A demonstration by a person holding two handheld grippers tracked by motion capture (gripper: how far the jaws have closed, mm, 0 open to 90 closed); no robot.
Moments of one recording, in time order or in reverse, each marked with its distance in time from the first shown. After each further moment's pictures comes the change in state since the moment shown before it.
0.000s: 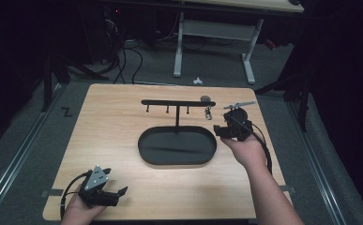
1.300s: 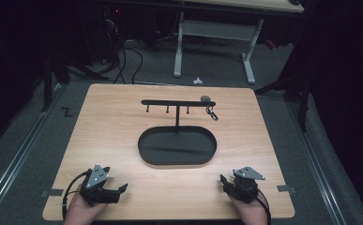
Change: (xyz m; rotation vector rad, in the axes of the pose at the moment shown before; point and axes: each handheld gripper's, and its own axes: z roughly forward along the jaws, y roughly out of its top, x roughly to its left) left arm 0.000 -0.002 0.005 0.001 0.049 -0.023; right arm 0.000 -0.194 0.044 -0.164 0.008 0.001
